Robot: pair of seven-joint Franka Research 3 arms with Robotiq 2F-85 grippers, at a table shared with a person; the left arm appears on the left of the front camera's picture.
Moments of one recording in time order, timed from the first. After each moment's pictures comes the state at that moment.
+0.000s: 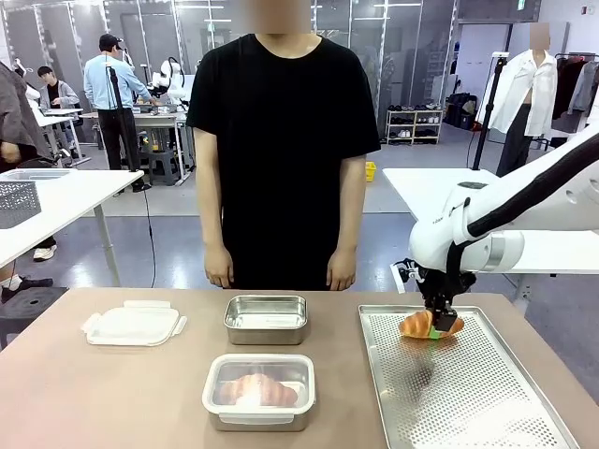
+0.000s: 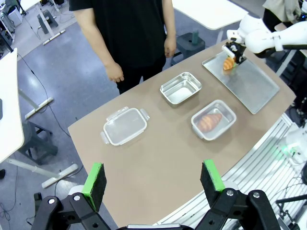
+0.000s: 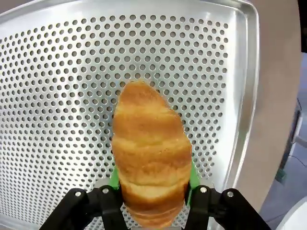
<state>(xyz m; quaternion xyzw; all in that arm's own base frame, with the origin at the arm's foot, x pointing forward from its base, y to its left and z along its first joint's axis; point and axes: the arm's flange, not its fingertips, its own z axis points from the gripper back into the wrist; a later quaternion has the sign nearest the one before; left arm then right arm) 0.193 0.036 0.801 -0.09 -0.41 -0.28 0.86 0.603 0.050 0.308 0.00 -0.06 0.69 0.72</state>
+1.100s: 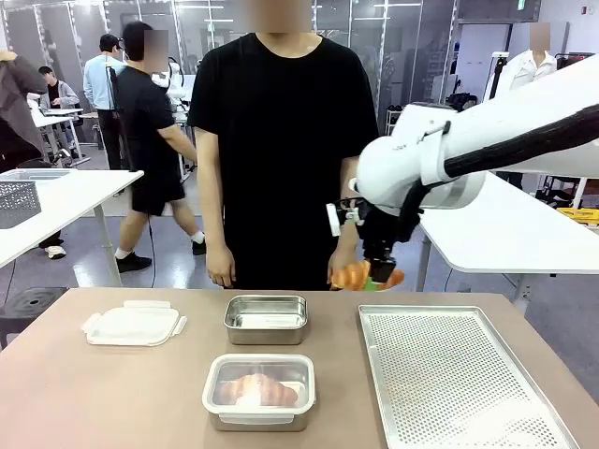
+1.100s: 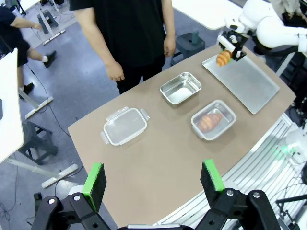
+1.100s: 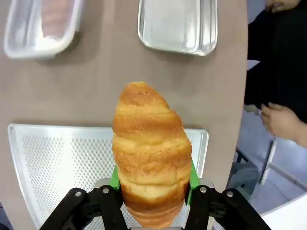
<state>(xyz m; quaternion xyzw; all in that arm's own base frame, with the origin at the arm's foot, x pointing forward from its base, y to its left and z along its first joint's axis) 0.193 0.036 0.801 -0.09 -0.41 -0.28 0.86 0.553 0.207 0.451 0.02 -0.12 0.71 0.69</state>
